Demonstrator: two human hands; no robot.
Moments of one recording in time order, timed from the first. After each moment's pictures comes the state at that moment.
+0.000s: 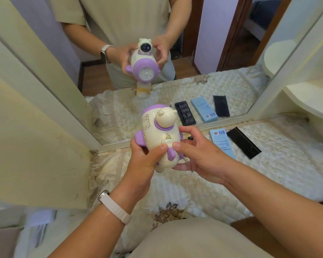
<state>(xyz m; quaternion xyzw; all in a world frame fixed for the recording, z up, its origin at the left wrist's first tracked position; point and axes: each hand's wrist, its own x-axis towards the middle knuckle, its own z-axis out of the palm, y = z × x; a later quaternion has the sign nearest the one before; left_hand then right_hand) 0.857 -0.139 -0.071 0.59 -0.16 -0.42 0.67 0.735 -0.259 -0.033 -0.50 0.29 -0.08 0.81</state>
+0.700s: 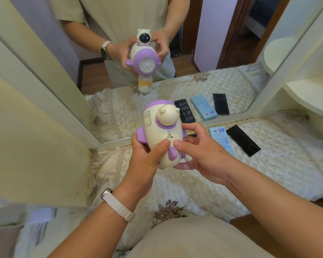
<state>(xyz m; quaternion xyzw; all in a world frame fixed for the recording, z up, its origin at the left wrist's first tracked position) 0.849 -0.143 -0.065 0.56 -0.17 -0.40 0.71 0.729 -0.255 -0.028 -0.50 0.30 -0.10 0.81</state>
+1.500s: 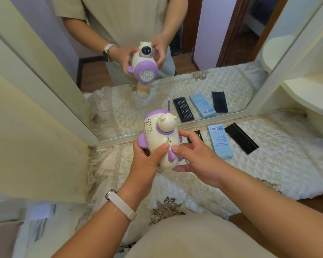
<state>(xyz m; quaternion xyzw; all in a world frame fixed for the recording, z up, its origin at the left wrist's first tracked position) 0.848 -0.142 -0.101 0.61 -0.15 -0.39 0.67 0.725 -0.248 -0.055 -0.53 0.34 -0.08 0.77</state>
